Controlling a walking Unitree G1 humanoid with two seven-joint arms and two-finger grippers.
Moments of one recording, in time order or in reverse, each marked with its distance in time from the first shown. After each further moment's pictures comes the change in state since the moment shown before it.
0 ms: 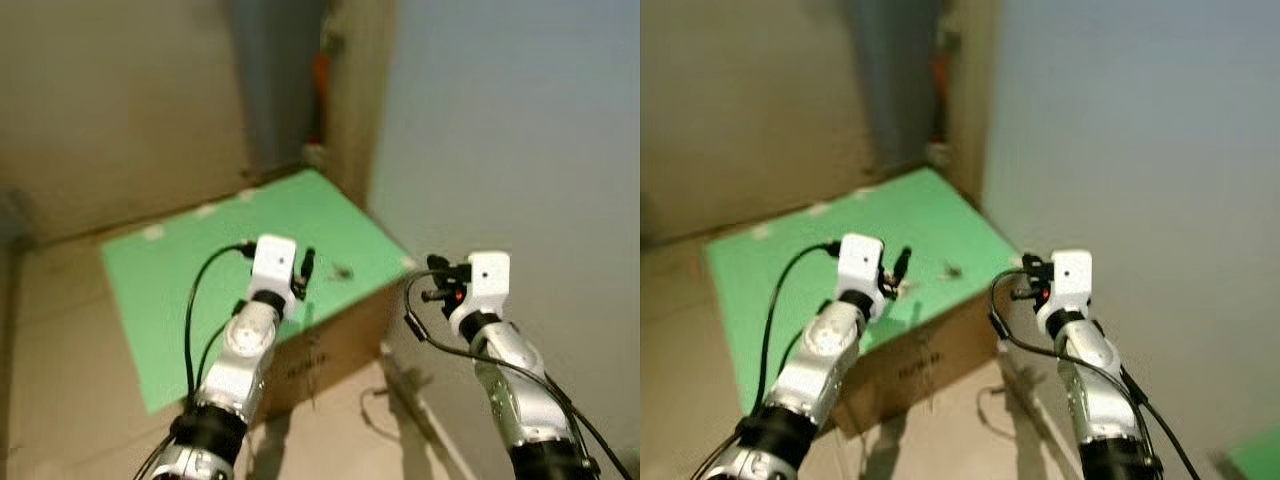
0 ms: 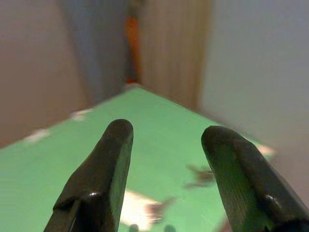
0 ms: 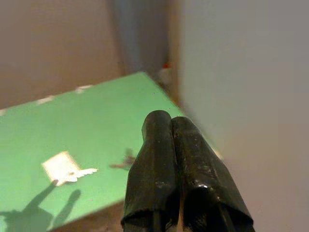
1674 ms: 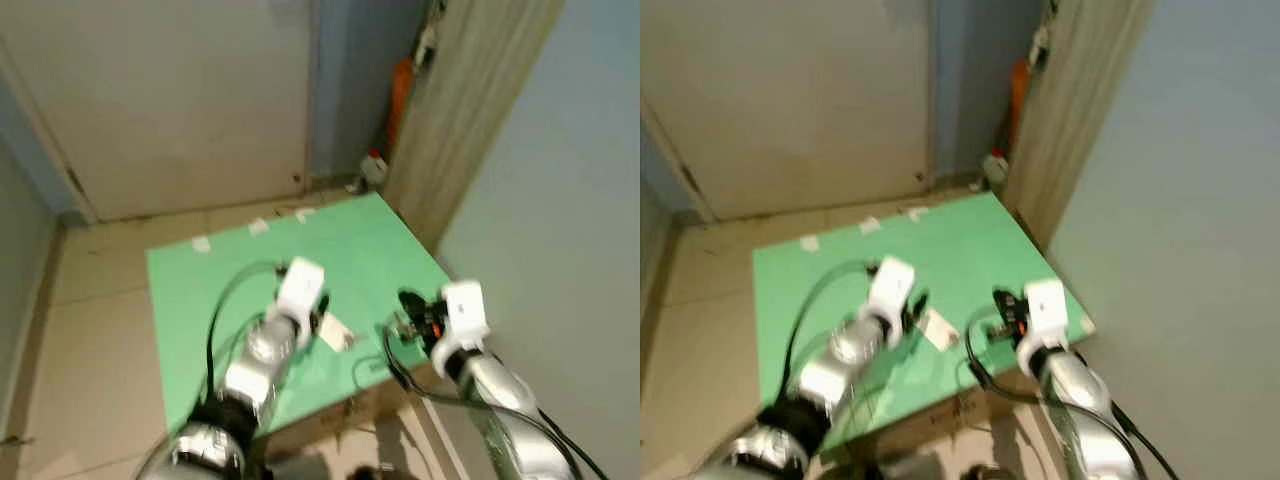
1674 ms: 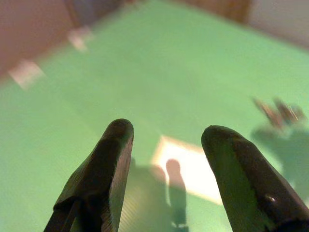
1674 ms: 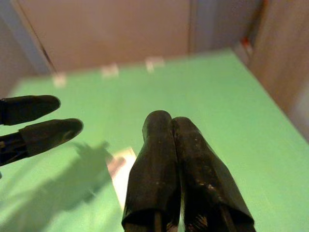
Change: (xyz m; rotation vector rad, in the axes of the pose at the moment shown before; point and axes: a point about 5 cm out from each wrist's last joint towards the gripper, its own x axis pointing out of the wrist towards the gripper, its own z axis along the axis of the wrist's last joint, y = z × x) left arm -0.005 -0.034 -0.057 0.107 0.345 -0.171; right arm -0.037 0.022 -0.025 -0.016 0.134 0.137
